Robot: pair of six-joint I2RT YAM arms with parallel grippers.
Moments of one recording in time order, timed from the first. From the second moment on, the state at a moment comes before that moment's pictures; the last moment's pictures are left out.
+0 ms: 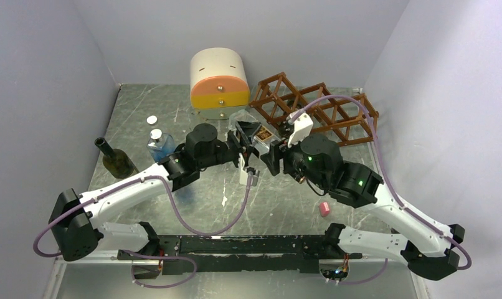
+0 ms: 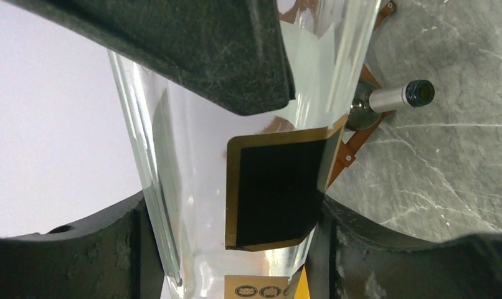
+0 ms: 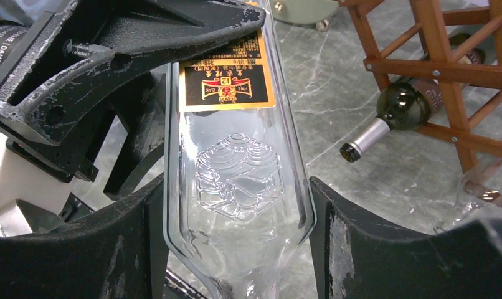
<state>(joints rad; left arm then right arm) -0.91 1.24 0.94 0.16 0.27 1.43 1.01 0.93 1.18 -0.66 0.37 0.25</state>
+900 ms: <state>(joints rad) -0.90 1.16 0.94 0.27 0.13 0.89 1.01 0.88 1.14 -0.71 0.66 0.36</state>
